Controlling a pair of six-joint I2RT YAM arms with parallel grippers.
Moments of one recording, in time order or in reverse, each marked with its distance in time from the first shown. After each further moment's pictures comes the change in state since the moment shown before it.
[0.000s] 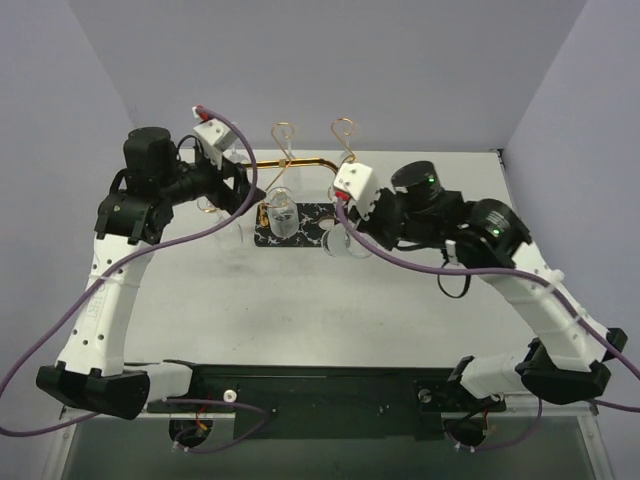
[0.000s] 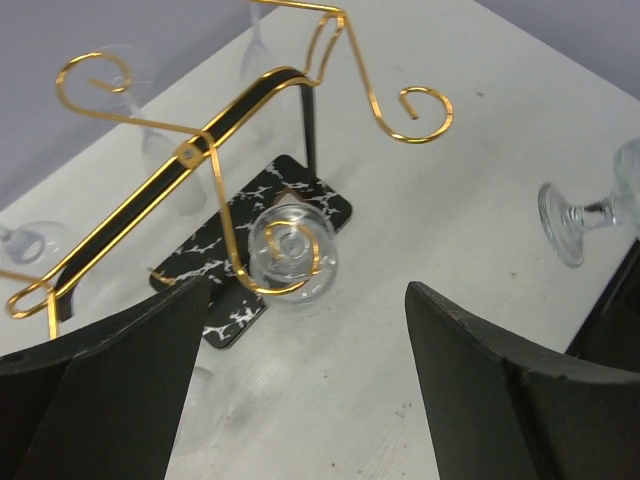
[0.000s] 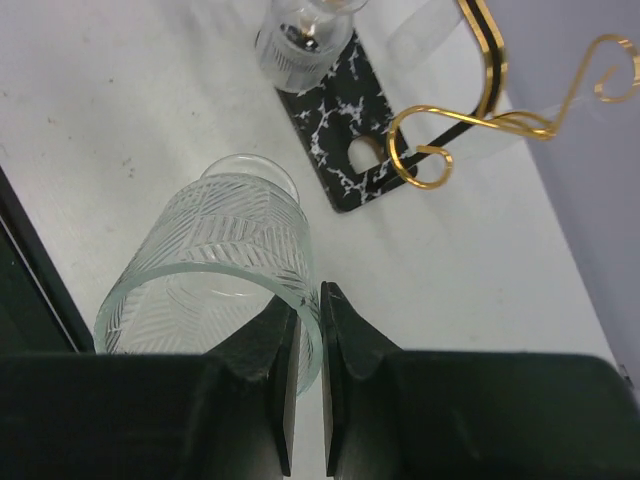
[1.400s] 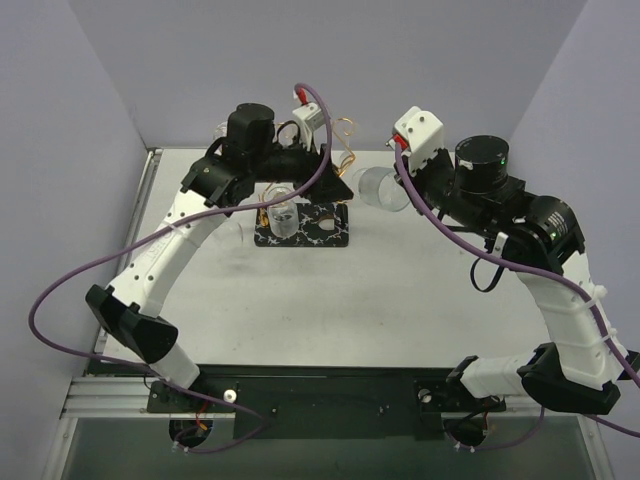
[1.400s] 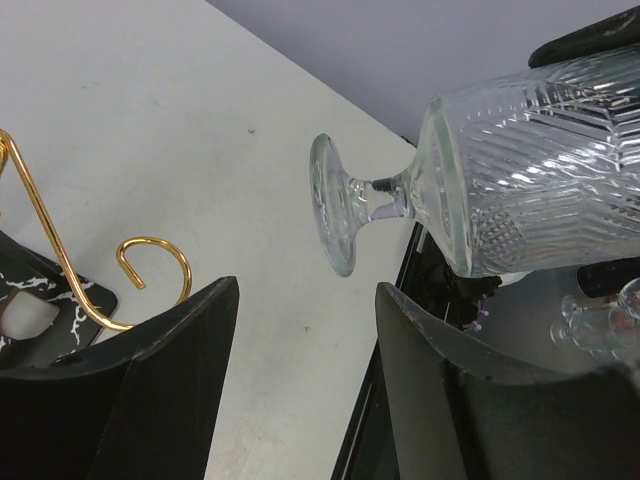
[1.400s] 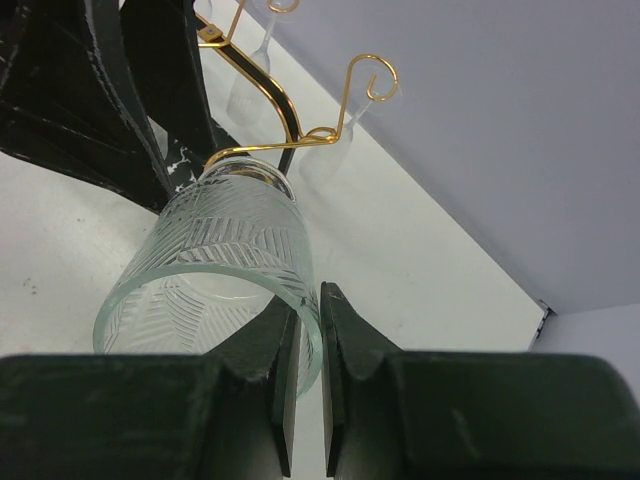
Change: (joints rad) left arm -0.424 0.358 0.295 0.090 0.074 -0.396; right arm -0.148 -0.067 0.214 0.053 0.153 0.063
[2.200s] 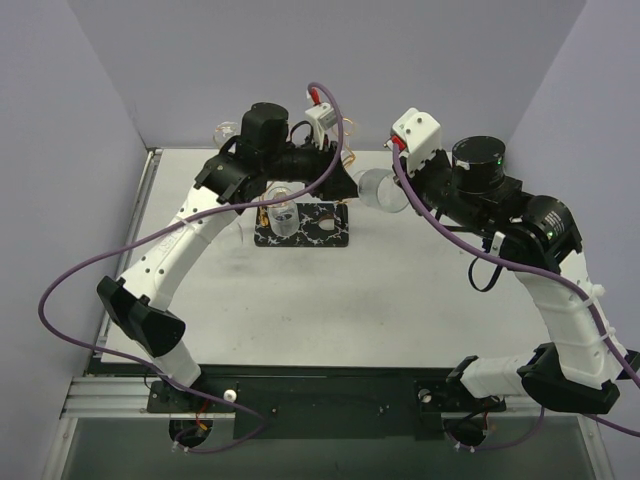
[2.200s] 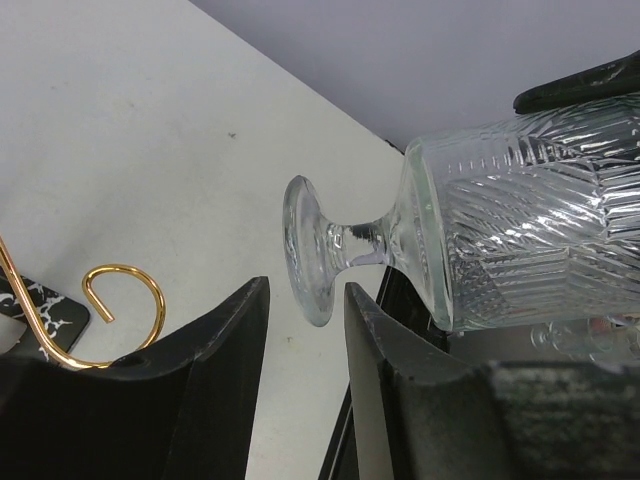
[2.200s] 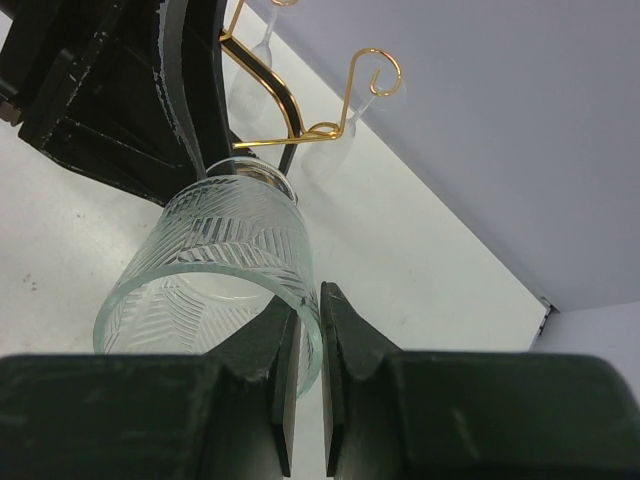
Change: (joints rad) left arm -0.043 0.063 0.044 0.014 -0.010 -0.050; right arm 0.000 0.000 -0.012 0.002 -0.001 0.000
